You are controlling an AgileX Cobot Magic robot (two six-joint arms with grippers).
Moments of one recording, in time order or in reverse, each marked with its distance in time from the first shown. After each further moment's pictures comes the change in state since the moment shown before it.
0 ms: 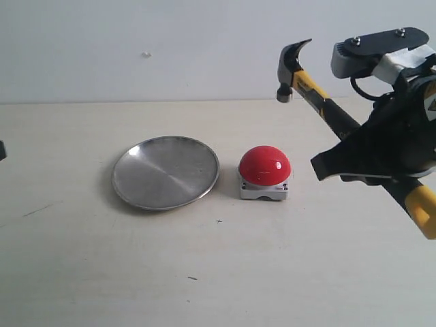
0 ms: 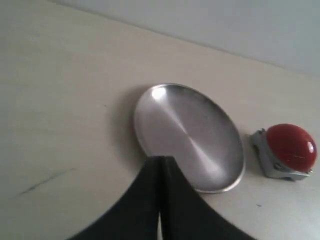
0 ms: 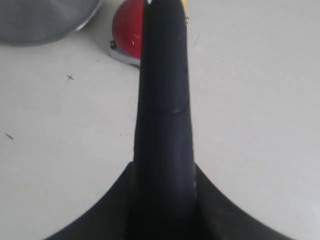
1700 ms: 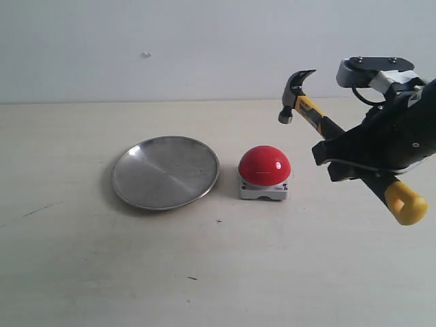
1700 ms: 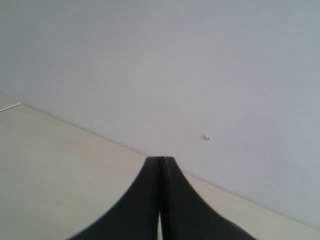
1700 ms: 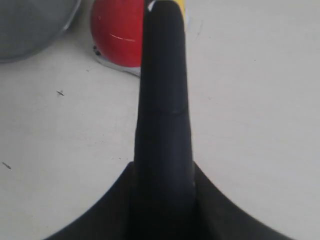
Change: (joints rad) left arm 0.000 -1.091 0.436 -0.014 -0.405 -0.208; right arm -0.261 0.204 -0.006 0.427 -0.138 -0.425
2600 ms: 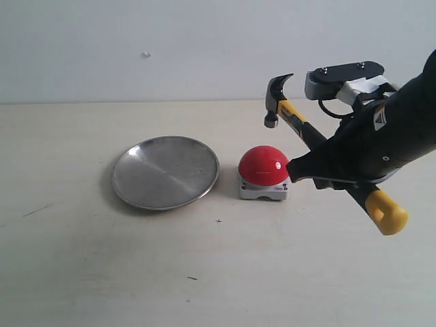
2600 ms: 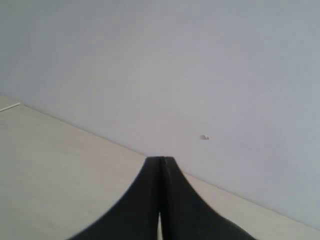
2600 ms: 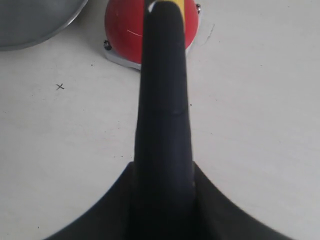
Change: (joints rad) left arm 0.000 0.000 0.000 0.000 0.002 0.000; right arm 0.177 0.000 0.006 -0.304 -0.032 0.321
